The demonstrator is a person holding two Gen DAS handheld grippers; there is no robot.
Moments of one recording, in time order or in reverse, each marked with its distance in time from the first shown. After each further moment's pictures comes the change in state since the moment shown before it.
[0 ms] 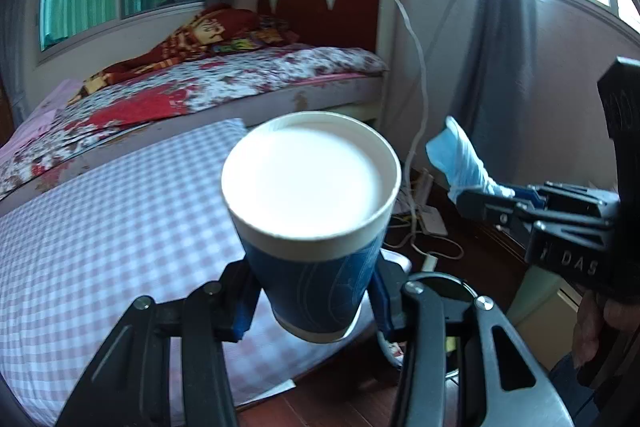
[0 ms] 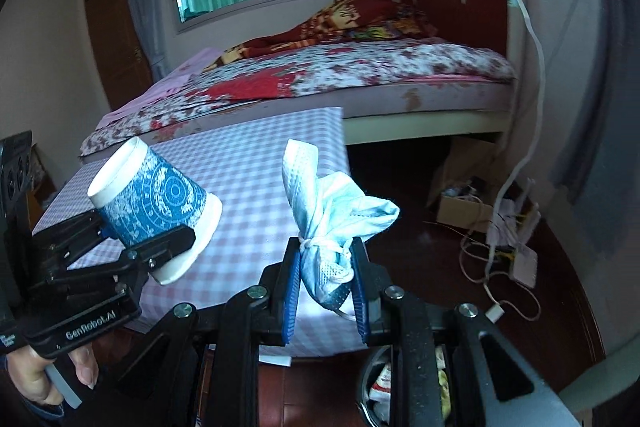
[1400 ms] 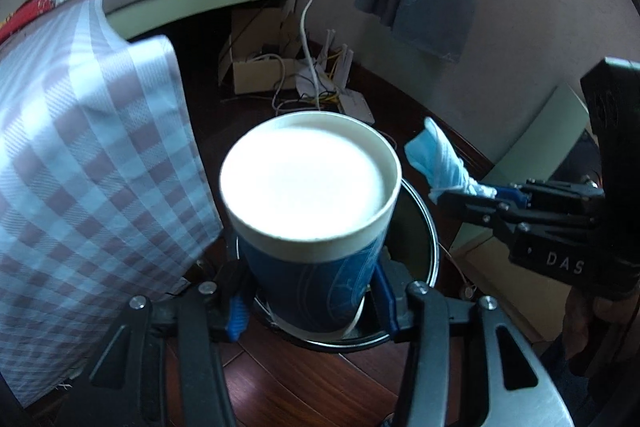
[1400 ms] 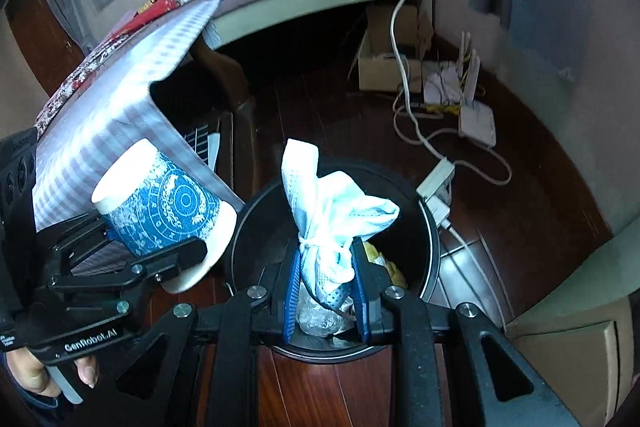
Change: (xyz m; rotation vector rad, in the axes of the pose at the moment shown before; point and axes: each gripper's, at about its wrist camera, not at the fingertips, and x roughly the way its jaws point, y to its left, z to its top) left arm 0.142 -0.138 -0.102 0.025 0.345 -0.237; right arm 0.048 -0.177 -0.177 0.215 0.293 -0.078
